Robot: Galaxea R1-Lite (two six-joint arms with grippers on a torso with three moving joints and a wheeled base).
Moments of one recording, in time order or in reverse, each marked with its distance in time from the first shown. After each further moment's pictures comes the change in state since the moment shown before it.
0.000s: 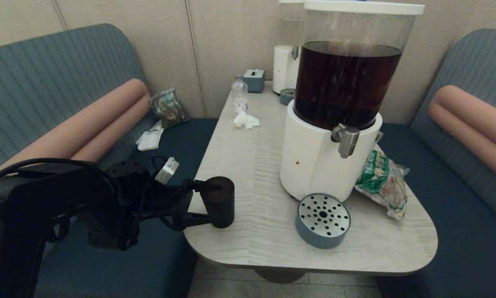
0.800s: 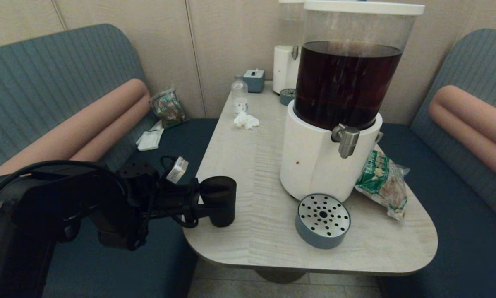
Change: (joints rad) left arm -0.048 0.017 -0.022 0.000 0.090 -0.003; right arm 0.000 0.000 0.000 0.000 0.000 0.003
